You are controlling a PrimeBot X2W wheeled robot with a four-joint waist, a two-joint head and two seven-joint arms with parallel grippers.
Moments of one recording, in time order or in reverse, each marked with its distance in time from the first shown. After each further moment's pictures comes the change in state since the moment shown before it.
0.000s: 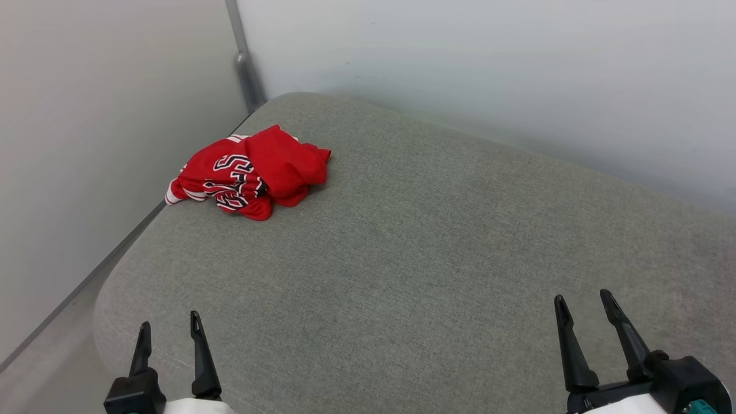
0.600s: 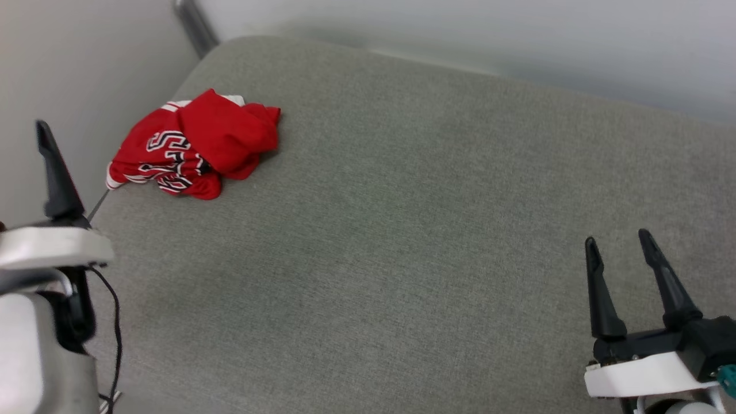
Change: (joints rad) left arm -0.471 0.172 0.204 0.127 -0.050 -0.143 0.000; right arm -0.089 0.000 -0.065 -0.077 -0.123 0.000 0.000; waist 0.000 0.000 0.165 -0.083
